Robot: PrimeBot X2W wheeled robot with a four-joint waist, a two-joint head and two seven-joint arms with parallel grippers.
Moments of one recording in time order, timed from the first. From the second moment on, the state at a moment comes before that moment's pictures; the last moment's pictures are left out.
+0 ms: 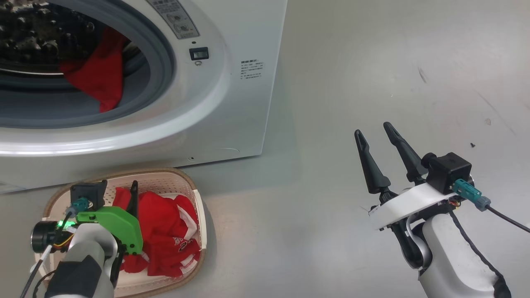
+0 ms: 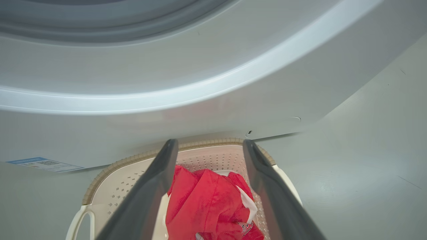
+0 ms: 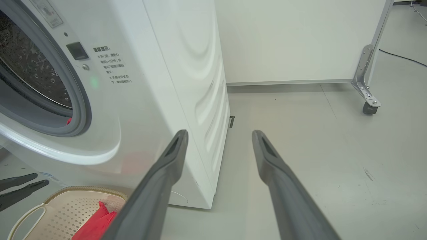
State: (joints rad) left arm -0.54 0.10 -0.18 1.02 -0.27 -0.07 -0.24; right arm -0.30 -0.12 0.33 0.29 0.43 0.12 -0.25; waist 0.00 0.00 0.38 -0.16
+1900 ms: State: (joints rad) left arm -0.18 0.06 -0.09 0.35 -0.25 -0.07 -0.25; right arm -0.13 -0.10 0.30 0.27 0.45 0.12 -0.25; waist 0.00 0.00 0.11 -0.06
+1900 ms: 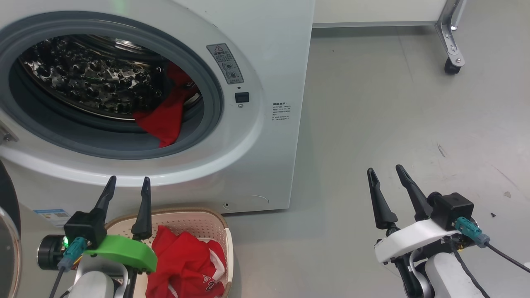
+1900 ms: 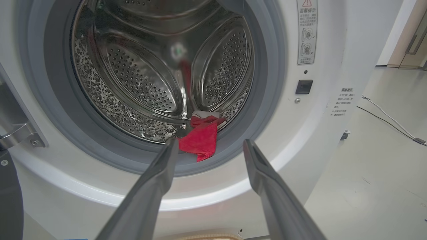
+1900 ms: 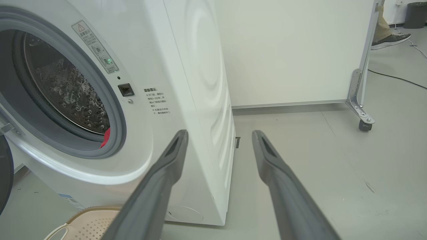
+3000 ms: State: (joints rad) left arm -0.12 0.05 -0.08 0.28 -0.25 -0.07 -0.25; right arm -0.12 -0.10 0.30 0.27 0.45 0.12 -0.25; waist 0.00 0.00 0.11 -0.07
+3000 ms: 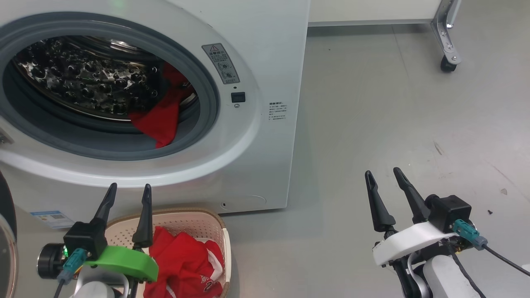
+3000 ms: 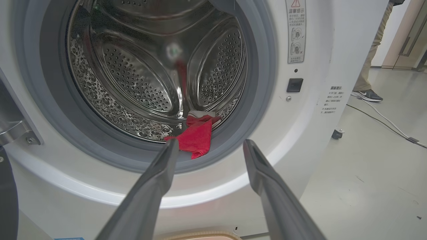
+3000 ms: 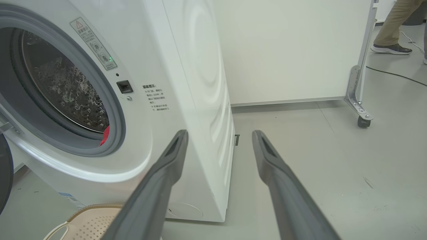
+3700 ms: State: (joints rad) left arm -0.10 0.05 -0.08 0.27 -0.24 -0.07 -0.25; right arm -0.12 -0.10 0.31 0.27 0.45 0.12 -0.25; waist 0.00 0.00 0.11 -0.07
